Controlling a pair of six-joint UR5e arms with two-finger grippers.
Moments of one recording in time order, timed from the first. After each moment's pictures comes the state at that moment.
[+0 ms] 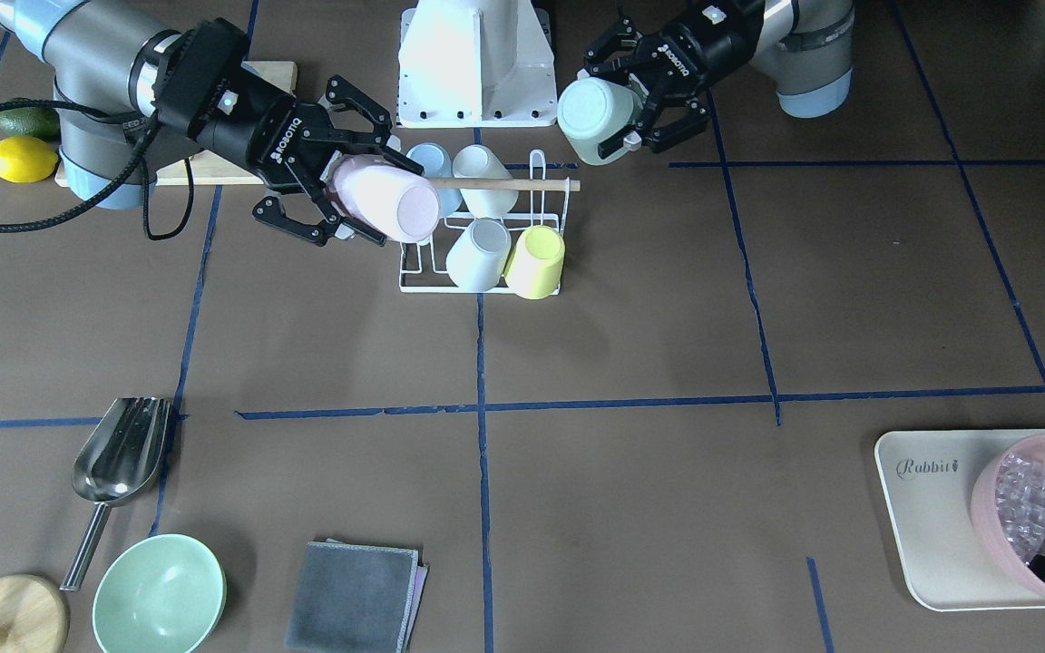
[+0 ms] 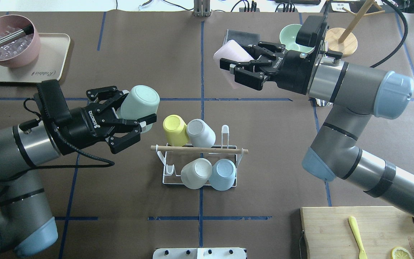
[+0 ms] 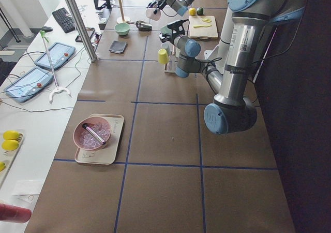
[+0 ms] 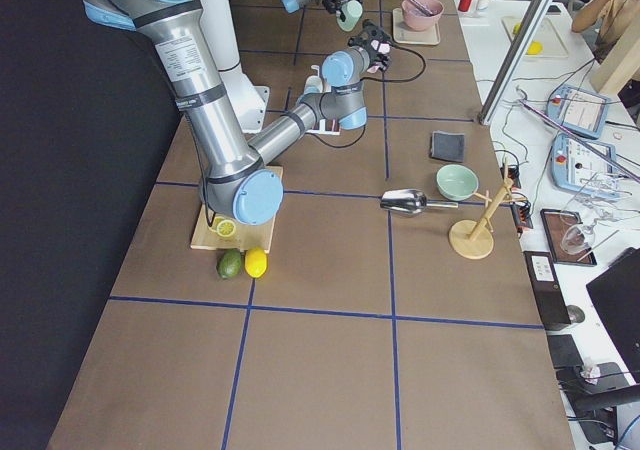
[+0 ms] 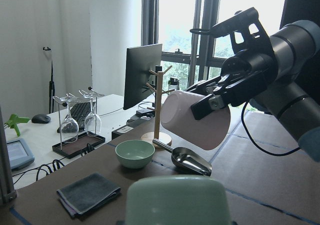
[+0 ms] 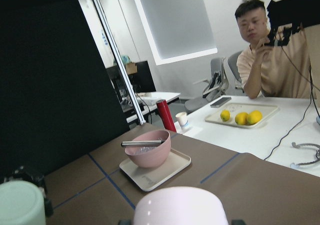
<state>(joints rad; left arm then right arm) -0.43 -1.79 -1.92 -3.06 -1.46 -0.45 0.67 -1.13 1.68 -0.05 1.64 0.77</state>
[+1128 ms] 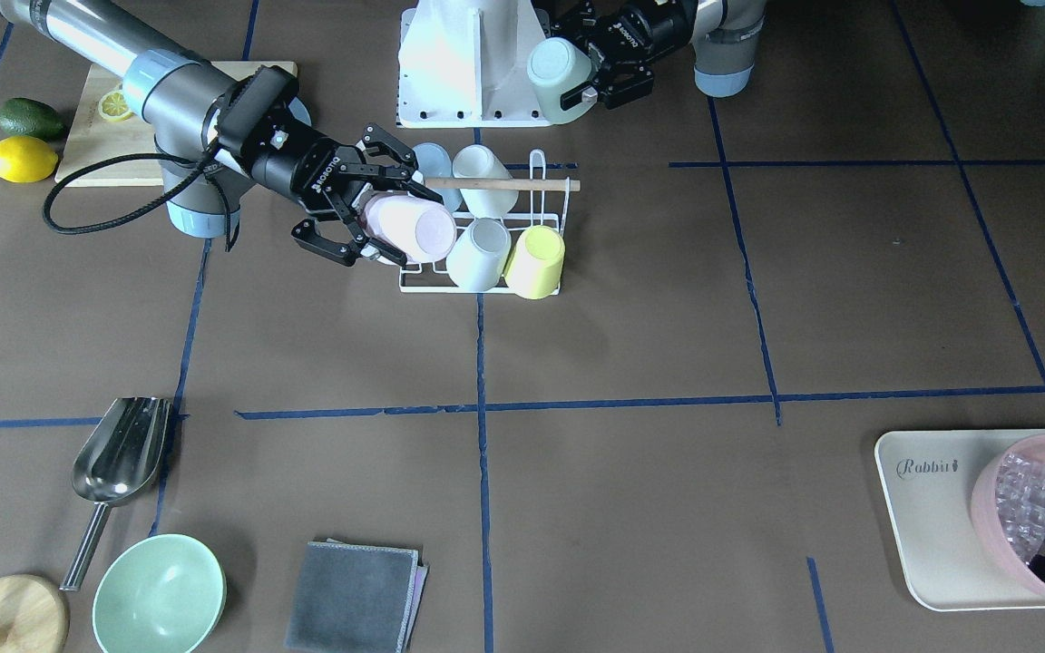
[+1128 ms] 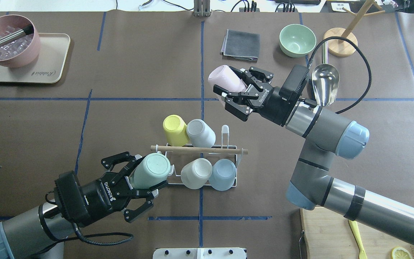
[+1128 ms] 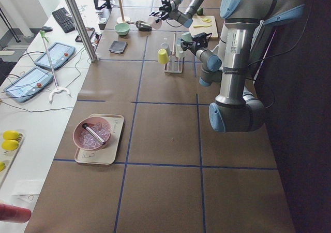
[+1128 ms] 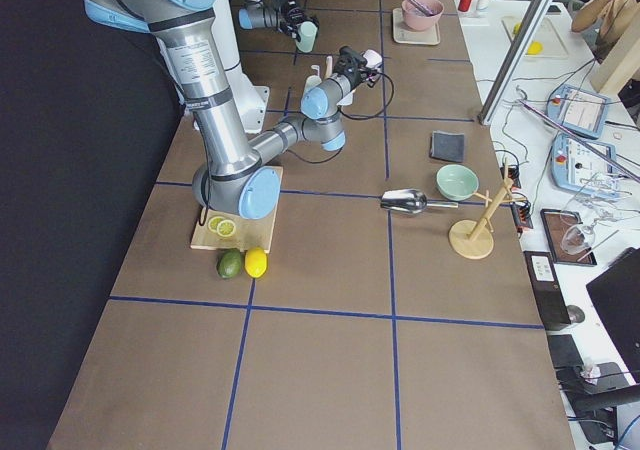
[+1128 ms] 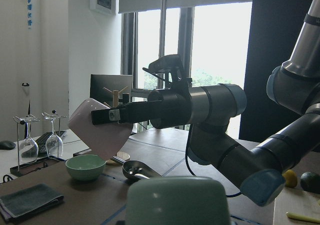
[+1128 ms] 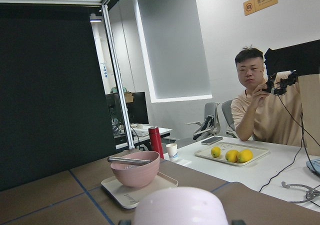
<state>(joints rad) -0.12 -1.77 -1.80 -3.33 -1.15 -0.13 0.52 -1.10 1.47 0.21 1.43 0.50</state>
